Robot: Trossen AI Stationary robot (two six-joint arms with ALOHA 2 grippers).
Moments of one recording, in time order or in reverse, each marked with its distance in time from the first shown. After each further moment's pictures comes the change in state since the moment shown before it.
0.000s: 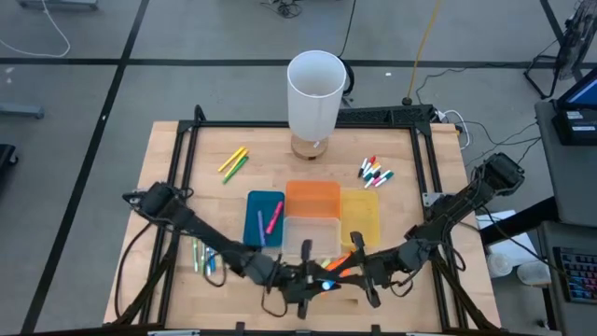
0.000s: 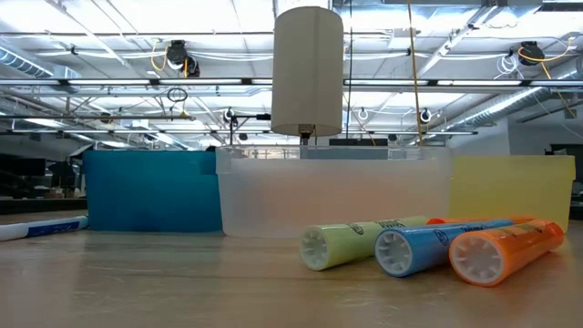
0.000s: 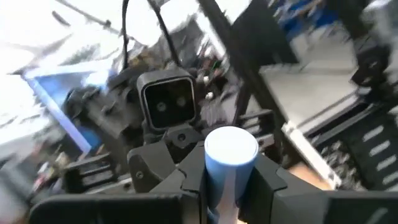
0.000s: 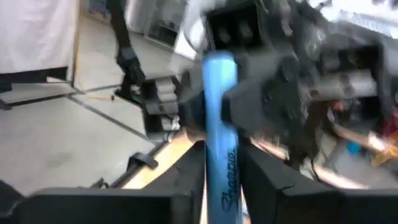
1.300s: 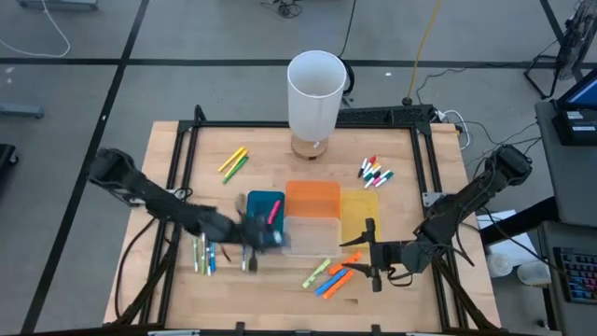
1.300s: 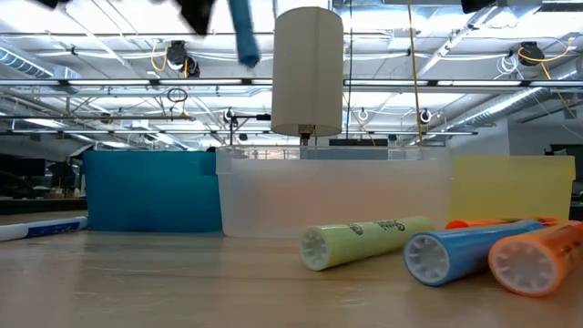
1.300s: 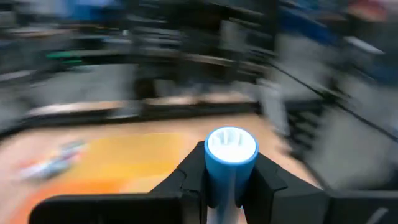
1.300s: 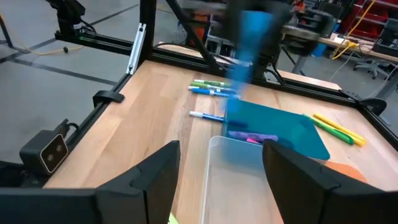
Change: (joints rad) left arm 0.110 -0.577 -0.681 -0.130 0.025 -0.675; right arm 0.016 -0.157 -0.005 -0.456 0.249 0.334
